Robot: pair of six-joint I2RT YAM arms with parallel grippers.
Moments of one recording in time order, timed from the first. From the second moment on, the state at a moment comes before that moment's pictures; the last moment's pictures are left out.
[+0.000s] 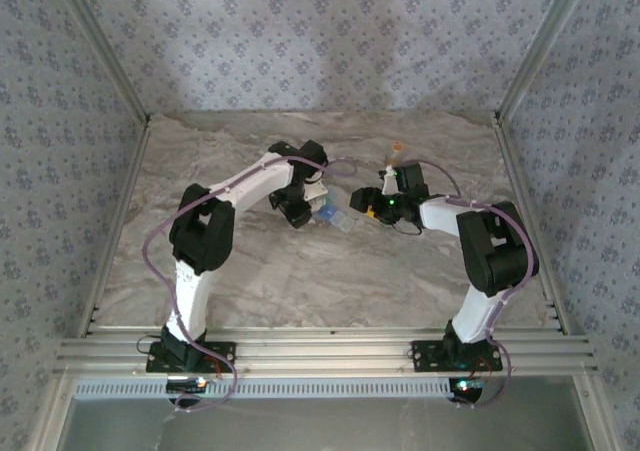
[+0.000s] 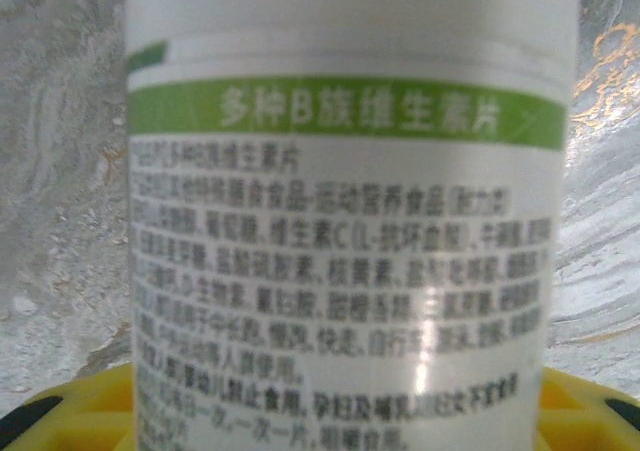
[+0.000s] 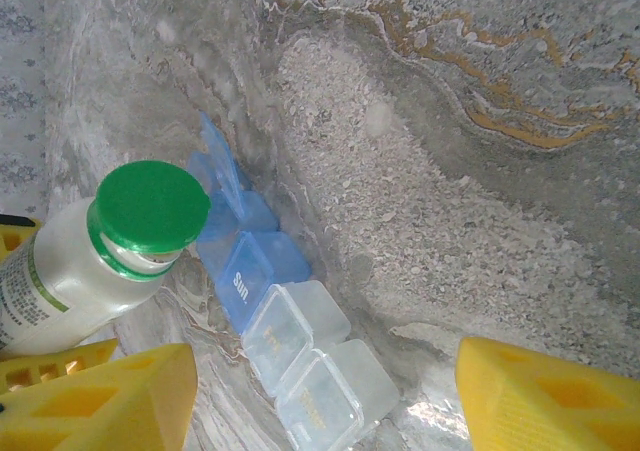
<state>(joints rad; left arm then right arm) -0.65 2.11 1.78 -1.20 -0.13 0.31 0.29 1.76 0.89 0.05 -0.57 0.61</state>
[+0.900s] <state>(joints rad) -0.74 2.13 1.75 -1.17 -0.43 0.44 0.30 1.76 0.89 0.03 -0.57 0.61</state>
